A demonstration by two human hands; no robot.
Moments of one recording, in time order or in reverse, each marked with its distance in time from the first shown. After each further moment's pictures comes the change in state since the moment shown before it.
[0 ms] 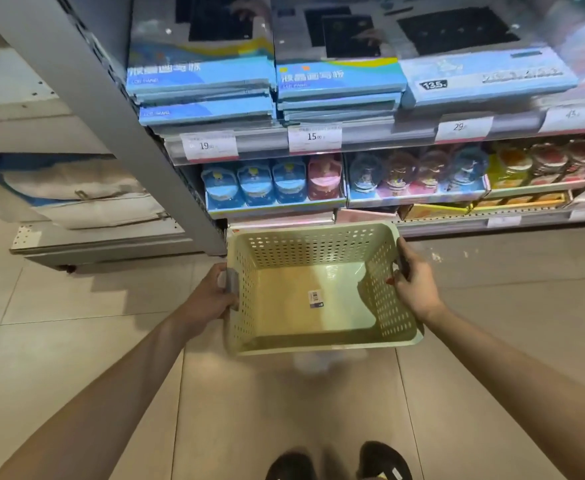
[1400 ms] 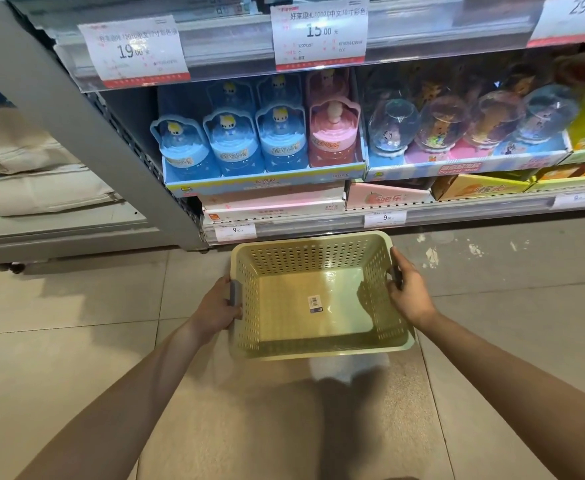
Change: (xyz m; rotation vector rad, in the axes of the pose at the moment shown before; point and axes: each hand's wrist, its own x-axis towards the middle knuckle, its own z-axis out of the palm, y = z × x) left_hand 0.155 -0.097 0.049 0.029 -0.006 -0.013; right_hand 0.108 0.172 0.087 -0.110 -0.053 0.040
